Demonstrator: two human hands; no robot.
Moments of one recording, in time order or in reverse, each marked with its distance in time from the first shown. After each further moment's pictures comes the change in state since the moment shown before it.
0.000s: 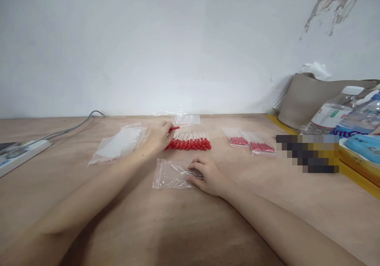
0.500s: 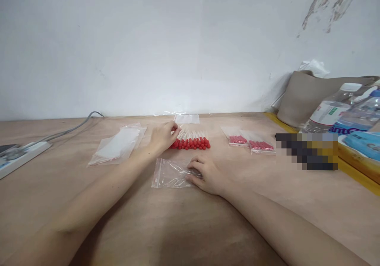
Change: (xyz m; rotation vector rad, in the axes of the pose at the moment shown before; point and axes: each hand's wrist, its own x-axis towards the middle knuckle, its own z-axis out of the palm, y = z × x) left_hand 0.006 0.016 0.008 0.048 -0.024 -0.103; right_hand 0.000 0.002 0.001 -0.003 -0.010 -0.003
